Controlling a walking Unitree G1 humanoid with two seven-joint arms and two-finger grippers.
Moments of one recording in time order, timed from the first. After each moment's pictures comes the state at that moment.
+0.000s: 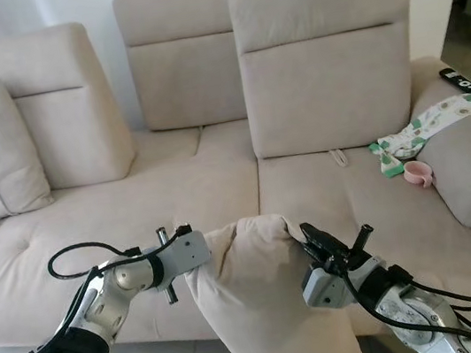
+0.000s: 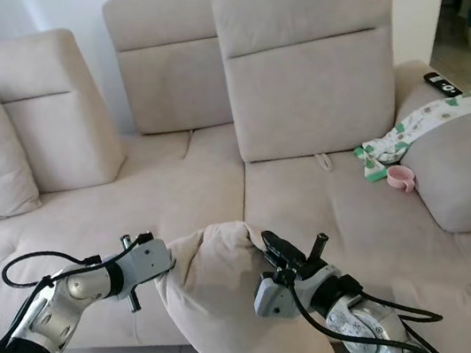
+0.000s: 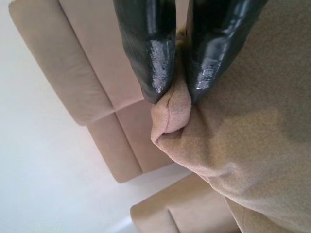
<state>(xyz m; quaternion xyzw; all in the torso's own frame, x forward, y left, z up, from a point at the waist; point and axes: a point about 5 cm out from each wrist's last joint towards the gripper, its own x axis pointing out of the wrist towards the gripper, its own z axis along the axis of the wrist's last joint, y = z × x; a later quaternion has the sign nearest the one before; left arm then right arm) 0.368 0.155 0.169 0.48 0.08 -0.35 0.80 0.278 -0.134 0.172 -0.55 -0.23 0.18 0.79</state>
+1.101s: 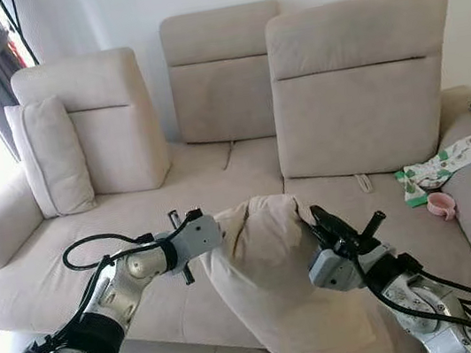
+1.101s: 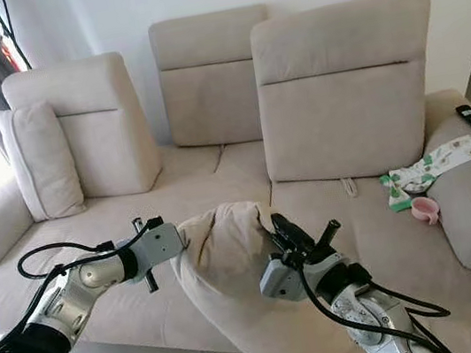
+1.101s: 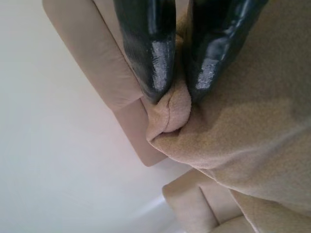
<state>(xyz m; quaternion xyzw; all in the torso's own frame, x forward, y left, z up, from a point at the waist) 0.375 0.127 0.184 0.46 -0.01 -0.37 0.81 0.282 -0.140 0.186 -0.52 -0.24 0.14 0.81</state>
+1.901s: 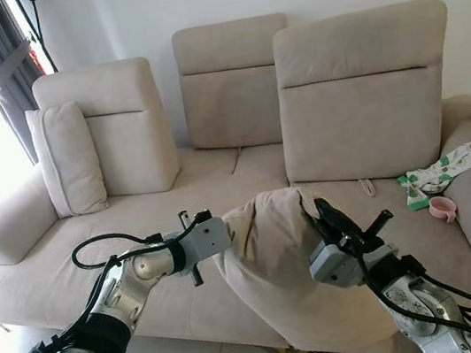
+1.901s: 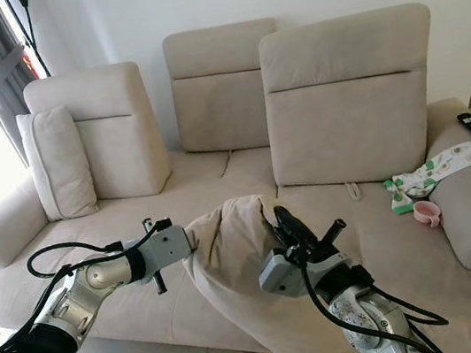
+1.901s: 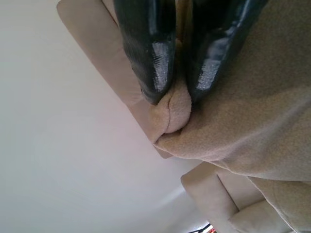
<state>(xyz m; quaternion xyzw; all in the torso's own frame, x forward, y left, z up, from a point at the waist) 0.373 0.117 0.182 0.45 -0.02 -0.39 0.80 0.277 -0.138 0.187 -0.50 -0.25 0.11 0.82</state>
